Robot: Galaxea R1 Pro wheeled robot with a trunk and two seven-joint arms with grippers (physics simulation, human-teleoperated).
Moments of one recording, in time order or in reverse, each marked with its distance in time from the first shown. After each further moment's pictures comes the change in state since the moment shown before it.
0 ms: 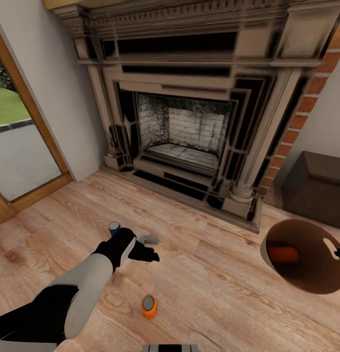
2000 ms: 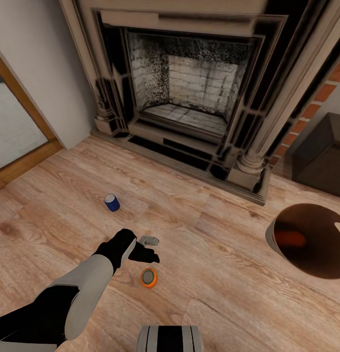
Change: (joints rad) left arm 0.005 -0.003 0.000 0.003 0.000 0.003 0.009; right arm -0.056 -0.089 -0.014 -0.059 -0.006 0.054 0.080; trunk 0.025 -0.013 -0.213
